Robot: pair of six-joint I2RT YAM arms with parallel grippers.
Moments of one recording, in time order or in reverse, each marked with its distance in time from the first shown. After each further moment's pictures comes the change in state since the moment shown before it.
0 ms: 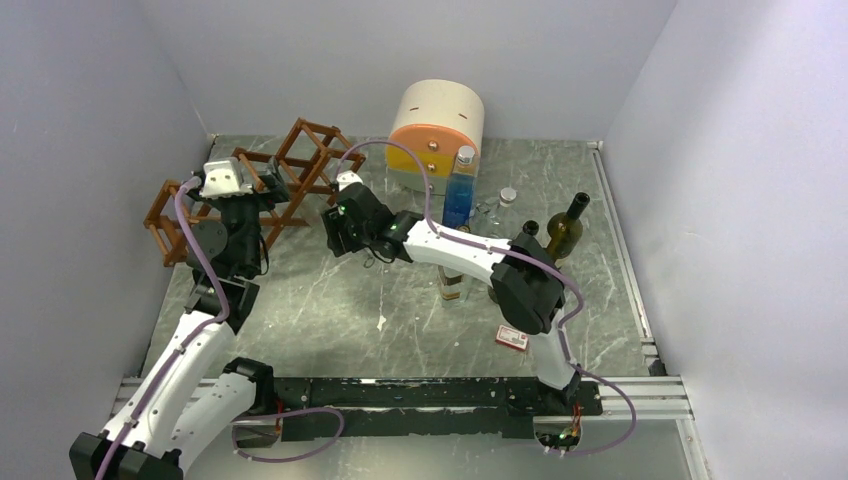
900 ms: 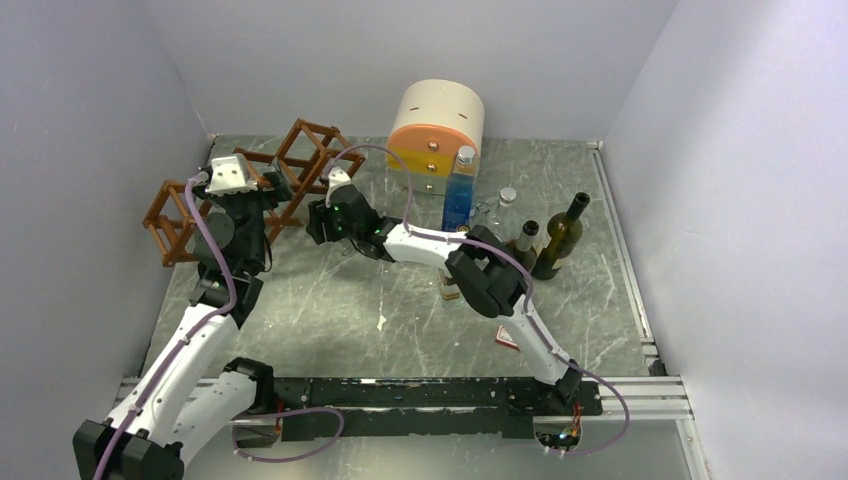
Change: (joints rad) left arm 0.002 0.045 0.000 0.004 -0.014 0.000; right arm -0.040 0.289 0.113 0.424 -0.048 0.002
